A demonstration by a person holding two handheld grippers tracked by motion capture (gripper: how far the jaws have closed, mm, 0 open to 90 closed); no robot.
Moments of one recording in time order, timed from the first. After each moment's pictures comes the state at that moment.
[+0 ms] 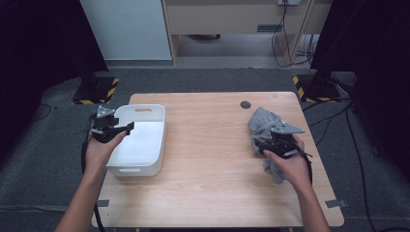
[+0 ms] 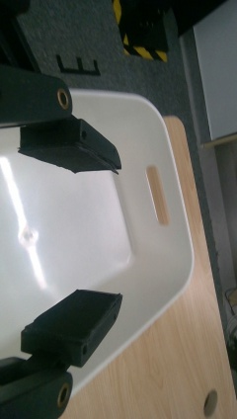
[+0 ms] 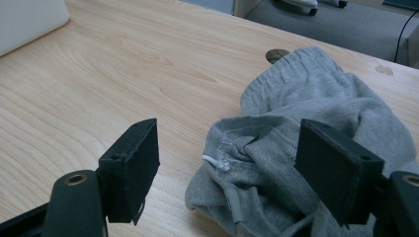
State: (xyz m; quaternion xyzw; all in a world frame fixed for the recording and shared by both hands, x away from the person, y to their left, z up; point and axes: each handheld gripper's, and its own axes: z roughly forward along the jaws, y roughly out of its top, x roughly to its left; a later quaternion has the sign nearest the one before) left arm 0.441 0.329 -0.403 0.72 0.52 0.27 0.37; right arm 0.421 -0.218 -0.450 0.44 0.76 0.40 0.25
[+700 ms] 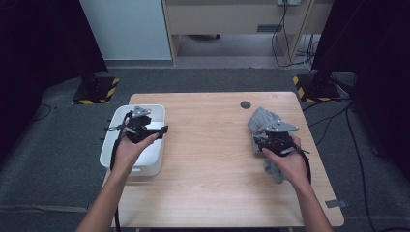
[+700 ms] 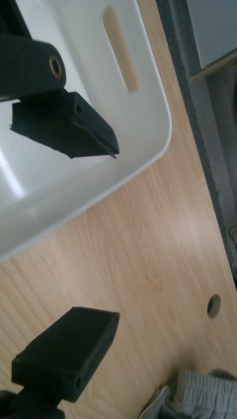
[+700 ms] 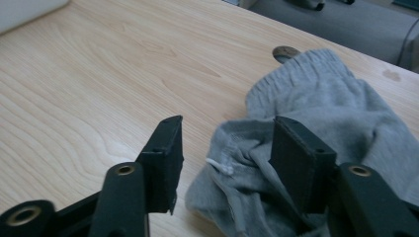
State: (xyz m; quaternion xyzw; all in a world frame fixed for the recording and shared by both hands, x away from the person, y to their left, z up) left arm 0.448 0.235 -0.411 0.77 0.45 0.21 0.40; right arm 0.428 -0.209 -0.446 0.42 0.79 0.38 0.25
